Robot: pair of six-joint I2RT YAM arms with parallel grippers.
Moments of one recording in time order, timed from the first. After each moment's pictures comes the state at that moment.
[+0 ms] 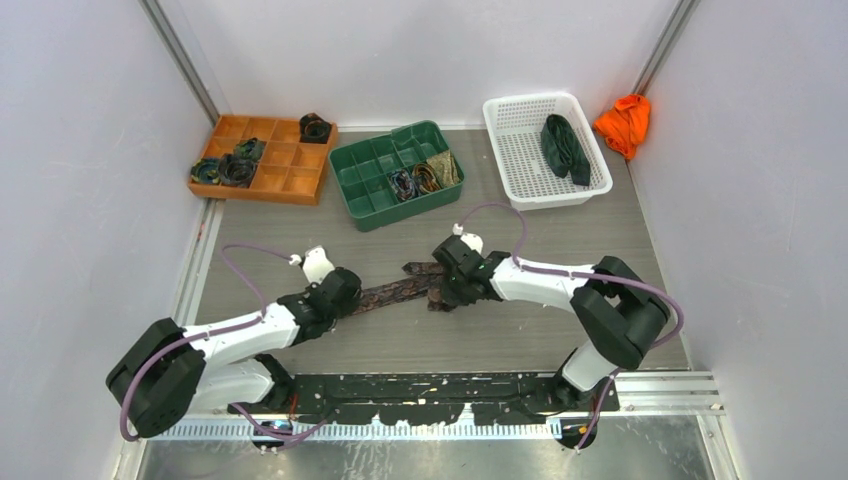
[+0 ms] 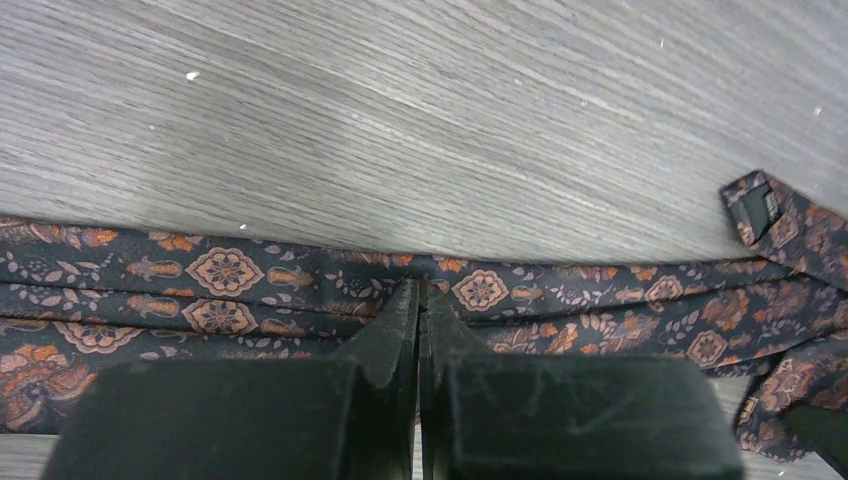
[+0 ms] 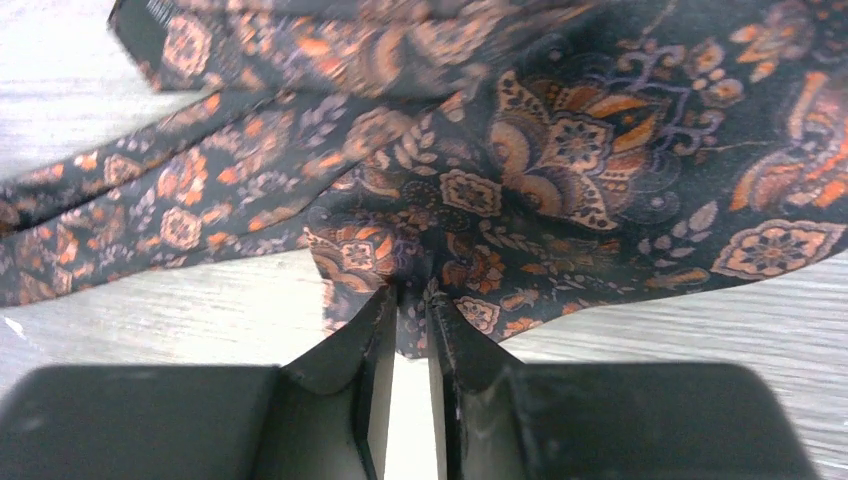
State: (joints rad) left arm -0.76 1.15 0.39 -0.17 -0.53 -1.04; right arm 0.84 1.60 0.82 -0.34 0.13 0.90
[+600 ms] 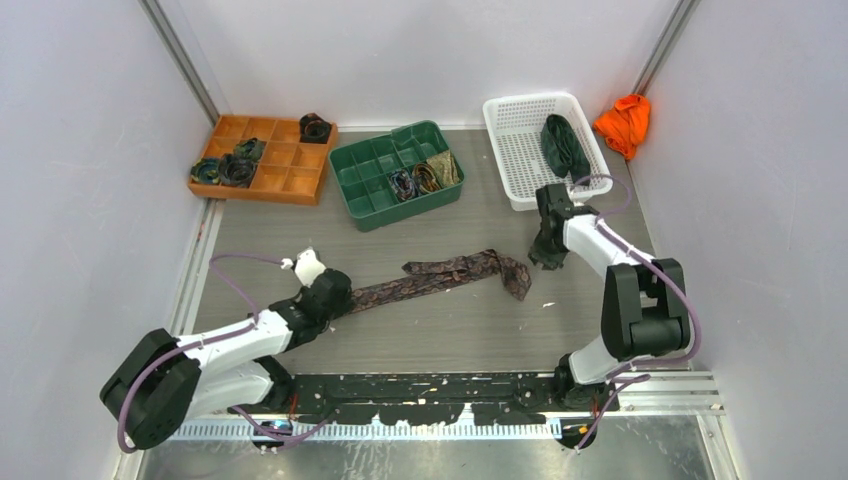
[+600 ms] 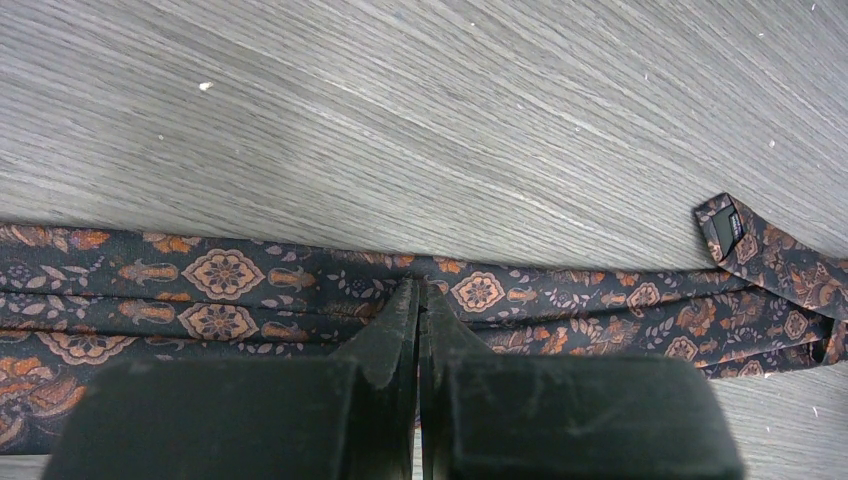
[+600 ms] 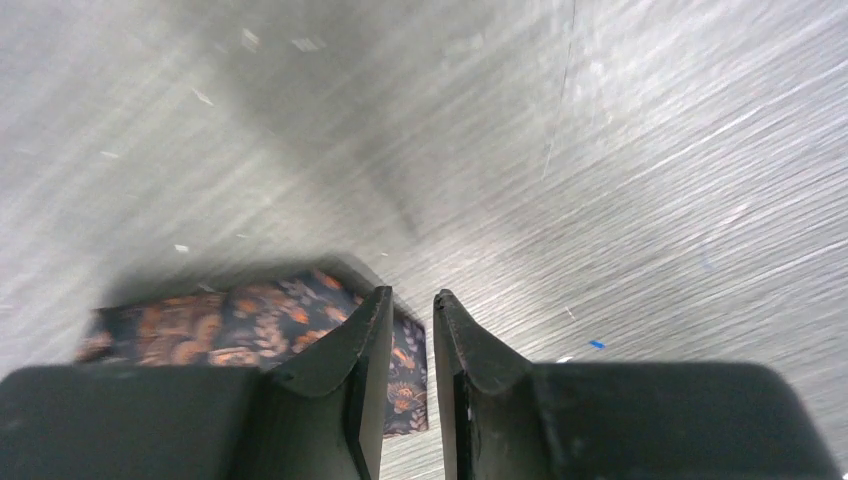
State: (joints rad) left arm -0.70 1.09 0.31 -0.07 -0.49 -1.06; right arm 0.13 1.53 0.90 -0.63 0.20 0.68
